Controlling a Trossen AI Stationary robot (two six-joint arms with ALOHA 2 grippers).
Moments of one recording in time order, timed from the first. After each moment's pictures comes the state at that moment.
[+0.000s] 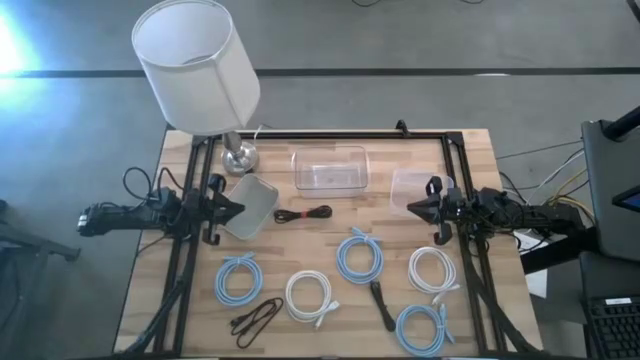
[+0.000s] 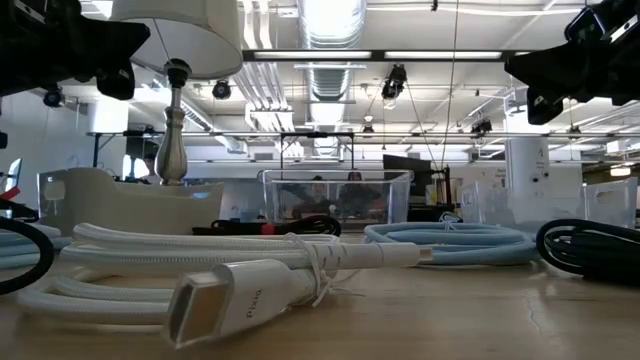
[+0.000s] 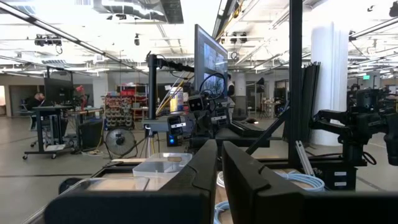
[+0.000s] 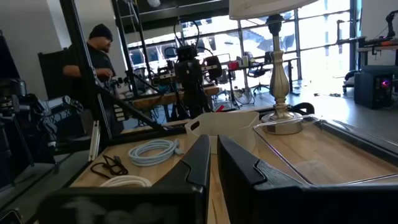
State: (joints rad) left arm 0.00 0.00 0.01 0.27 0.02 0.01; right arm 0.00 0.02 0.01 0.13 0.03 0.20
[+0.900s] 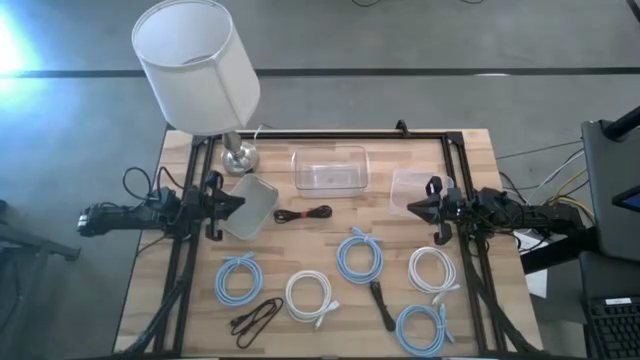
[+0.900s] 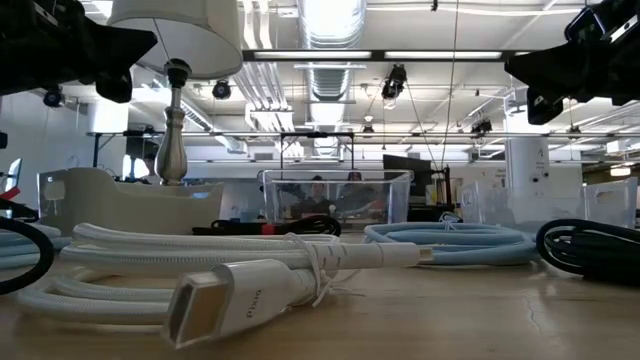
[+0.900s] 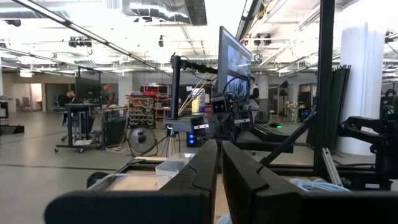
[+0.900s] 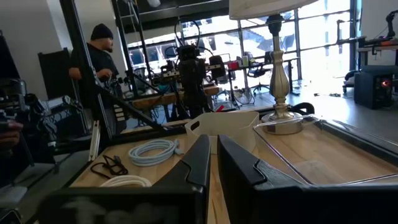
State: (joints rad) left arm 0.00 0.01 0.01 0.28 -0.08 0.02; right arm 0.00 0.02 0.01 0.13 0.03 0.20
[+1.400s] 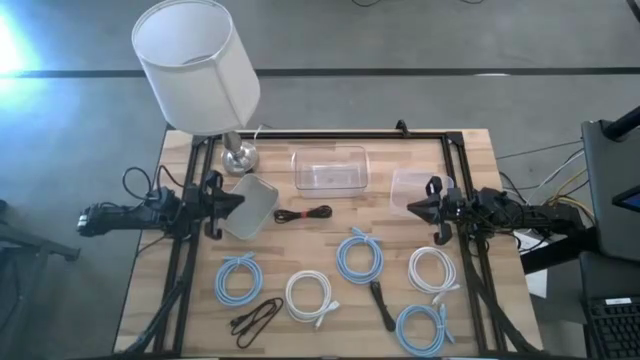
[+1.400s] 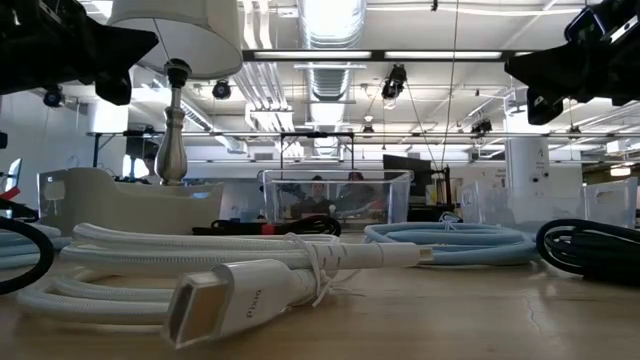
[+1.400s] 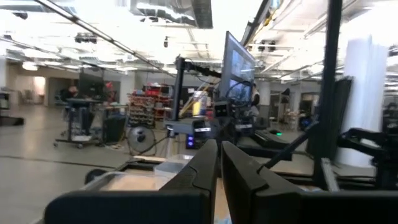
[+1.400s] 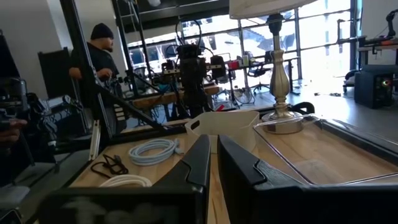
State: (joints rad) left arm 0.00 0.01 0.01 0.29 -0.12 -0.03; right arm 0.00 0.02 0.01 0.13 0.03 0.20
